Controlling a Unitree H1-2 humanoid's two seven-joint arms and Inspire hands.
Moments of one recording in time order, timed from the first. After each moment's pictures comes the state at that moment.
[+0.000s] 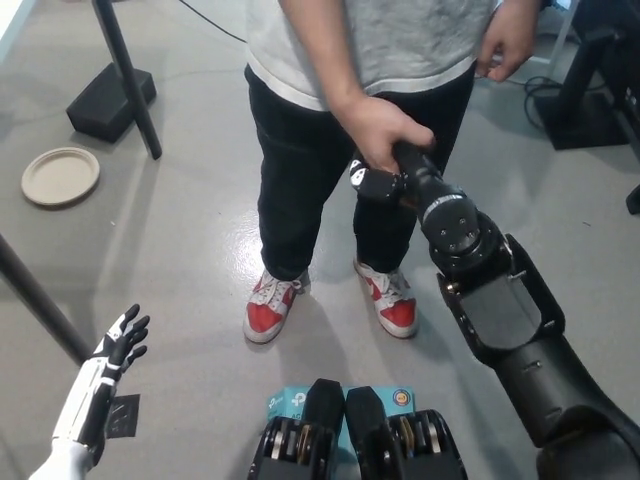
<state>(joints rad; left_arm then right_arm) 0.03 0.24 0.05 -0.03 0.00 -0.05 -0.10 -0.85 -0.01 0.19 0.66 -0.30 0.23 -0.01</state>
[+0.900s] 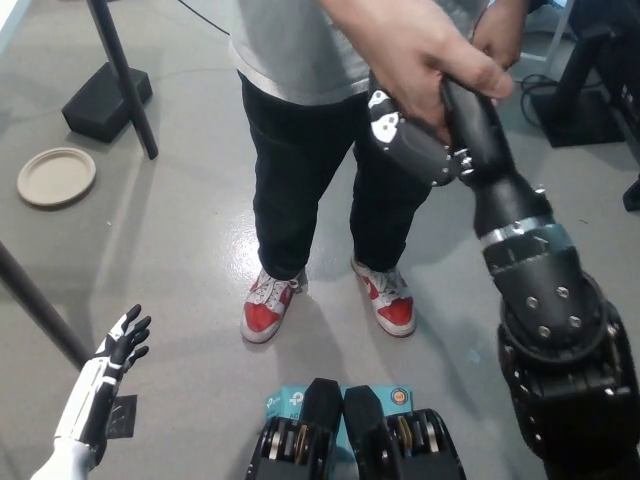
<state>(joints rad) 0.03 0.24 0.05 -0.02 0.00 -0.05 -0.10 -0.63 -0.01 0.20 -0.34 -0.34 0.37 0.07</state>
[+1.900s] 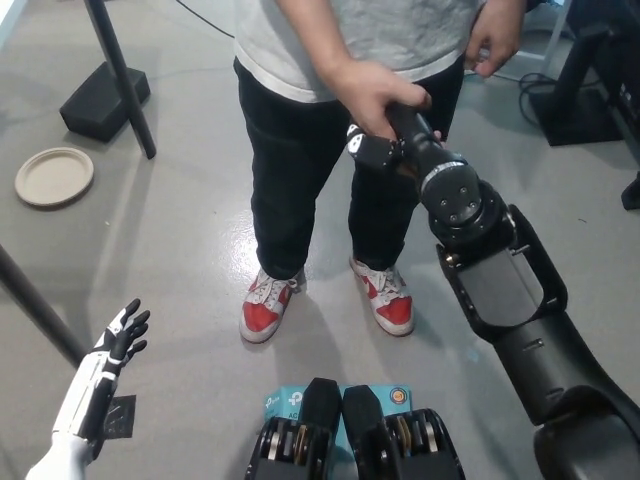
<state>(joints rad) 0.02 0.25 0.04 -0.02 0.00 -0.05 -0.10 -0.91 -0.01 0.16 0.61 -0.33 0.23 0.03</state>
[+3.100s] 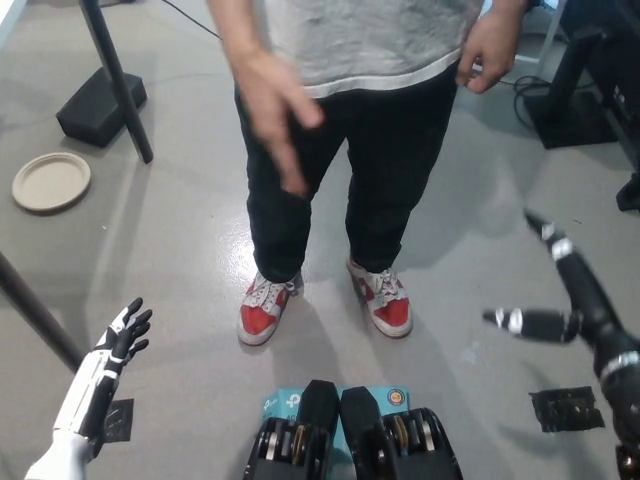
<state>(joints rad) 0.01 0.25 0.05 -0.01 0.01 -0.05 -0.12 -0.25 -0.25 0.08 0.00 -0.30 0.29 0.13</state>
